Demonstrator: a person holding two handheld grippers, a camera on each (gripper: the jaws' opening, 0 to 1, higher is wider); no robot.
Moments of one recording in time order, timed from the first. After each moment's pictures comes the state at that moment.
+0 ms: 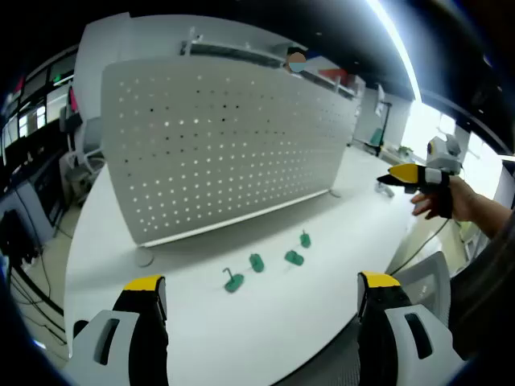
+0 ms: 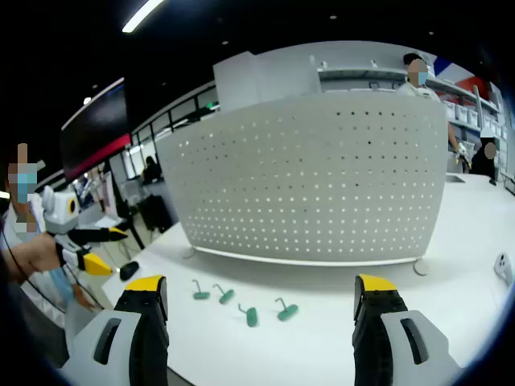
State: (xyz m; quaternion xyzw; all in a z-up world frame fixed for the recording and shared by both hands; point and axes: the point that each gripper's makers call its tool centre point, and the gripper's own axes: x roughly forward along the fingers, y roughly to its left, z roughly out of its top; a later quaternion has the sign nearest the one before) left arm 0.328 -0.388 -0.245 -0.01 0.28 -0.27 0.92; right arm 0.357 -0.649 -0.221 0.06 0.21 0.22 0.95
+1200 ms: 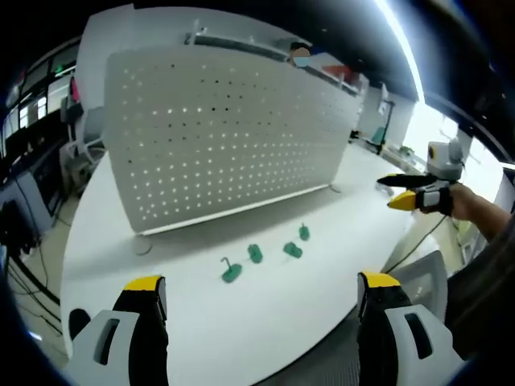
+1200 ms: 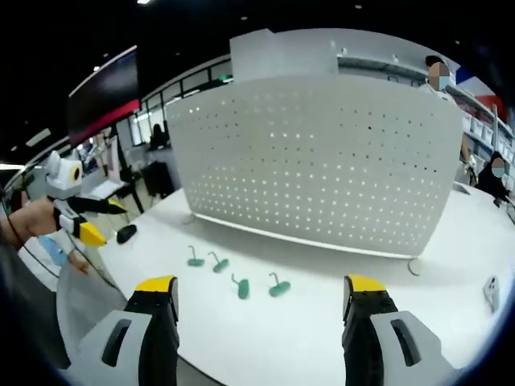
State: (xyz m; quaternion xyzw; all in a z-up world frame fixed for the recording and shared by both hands) left arm 0.315 -0.385 -0.254 -0.01 0.31 -0.26 0.91; right arm 0.346 -0.655 -0.241 -0.03 0.25 0.25 0.93
